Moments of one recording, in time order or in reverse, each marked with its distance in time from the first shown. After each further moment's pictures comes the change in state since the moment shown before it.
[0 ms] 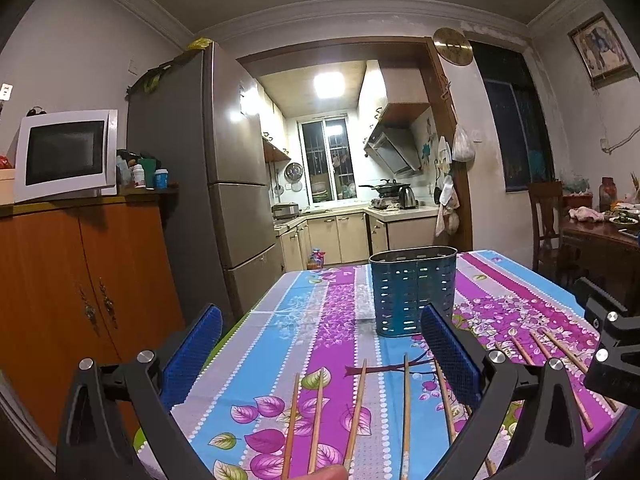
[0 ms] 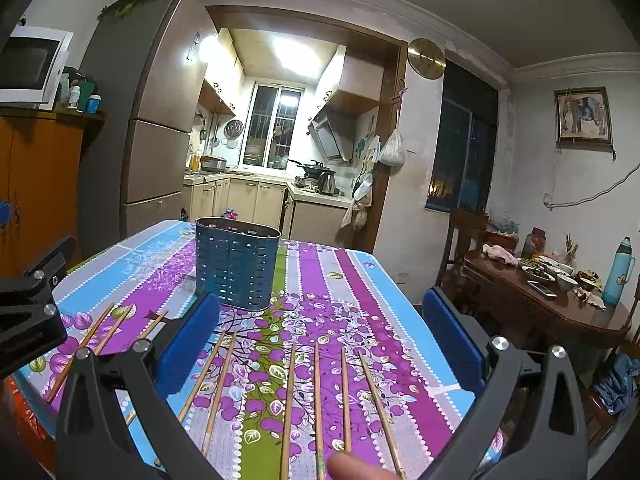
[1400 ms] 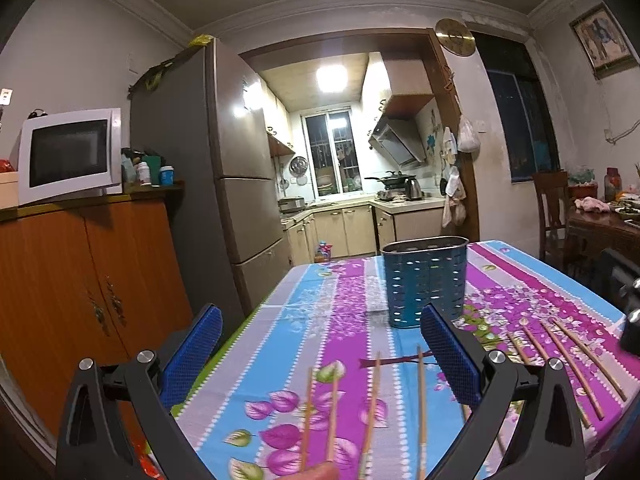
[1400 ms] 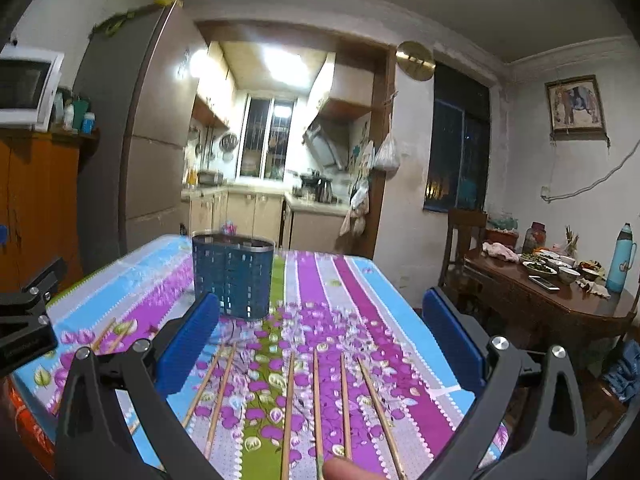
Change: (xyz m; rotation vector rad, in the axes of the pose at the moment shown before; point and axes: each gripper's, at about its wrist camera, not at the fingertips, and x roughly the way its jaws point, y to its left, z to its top) left arm 0.003 0.016 0.000 0.008 0.031 0.021; right arm -0.008 -0.017 0.000 0.067 -0.056 0.001
